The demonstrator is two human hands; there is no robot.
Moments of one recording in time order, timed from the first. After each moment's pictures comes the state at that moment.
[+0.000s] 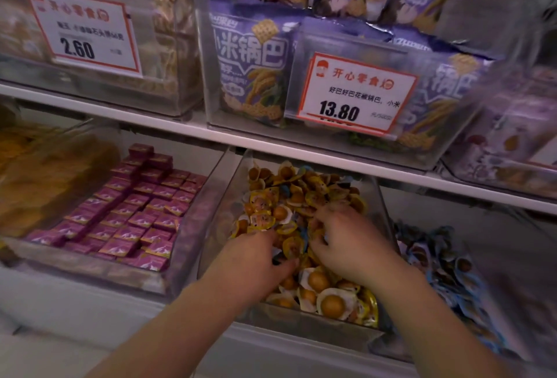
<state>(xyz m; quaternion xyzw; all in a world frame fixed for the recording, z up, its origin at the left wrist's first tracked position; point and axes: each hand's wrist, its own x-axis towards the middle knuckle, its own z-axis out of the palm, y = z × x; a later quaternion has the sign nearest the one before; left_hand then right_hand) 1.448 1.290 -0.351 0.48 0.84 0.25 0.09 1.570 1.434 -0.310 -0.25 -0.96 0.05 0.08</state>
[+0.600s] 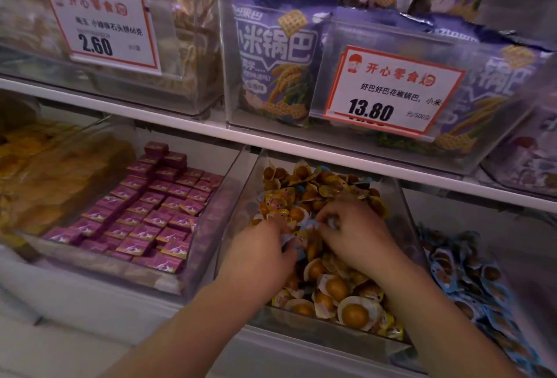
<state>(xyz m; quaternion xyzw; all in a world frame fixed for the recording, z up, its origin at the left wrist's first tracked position) 1.441 1.285 -0.339 0.43 0.84 0.32 0.07 1.543 1.439 -0.319 -0.29 -0.94 0.15 0.13</state>
